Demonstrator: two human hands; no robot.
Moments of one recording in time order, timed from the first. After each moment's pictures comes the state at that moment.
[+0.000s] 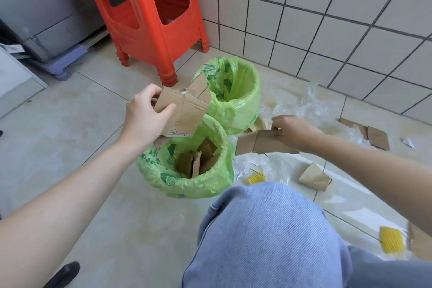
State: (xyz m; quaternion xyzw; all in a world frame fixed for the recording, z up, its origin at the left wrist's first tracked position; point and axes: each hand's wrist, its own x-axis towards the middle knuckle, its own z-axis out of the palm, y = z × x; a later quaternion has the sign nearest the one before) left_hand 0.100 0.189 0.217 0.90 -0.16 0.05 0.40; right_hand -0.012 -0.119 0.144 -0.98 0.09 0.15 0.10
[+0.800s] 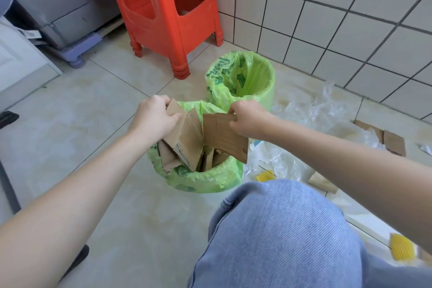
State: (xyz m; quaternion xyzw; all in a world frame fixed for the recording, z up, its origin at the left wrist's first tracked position) left_hand 0.110 0.207 0.205 0.97 -0.11 -0.06 0.19; right_hand 0.054 -0.001 0.182 -0.98 0.04 0.13 0.17
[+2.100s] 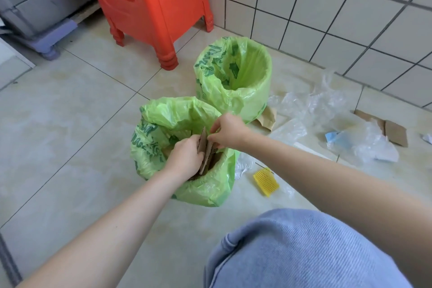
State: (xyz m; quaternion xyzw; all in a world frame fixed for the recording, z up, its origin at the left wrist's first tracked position) left_hand 0.068 0.159 0.106 0.94 -0.14 -0.24 0.22; right_hand 0.066 0.018 0.122 -0.88 0.15 0.21 0.39
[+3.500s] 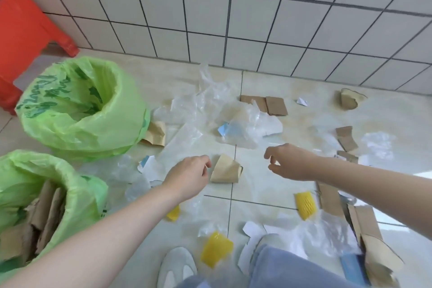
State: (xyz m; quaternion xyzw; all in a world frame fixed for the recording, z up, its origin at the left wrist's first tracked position) left_hand -0.031 -0.096 0.032 0.84 -0.44 -0.30 0.13; right_hand -0.207 -0.301 0.055 -0.92 0.25 0.27 0.15
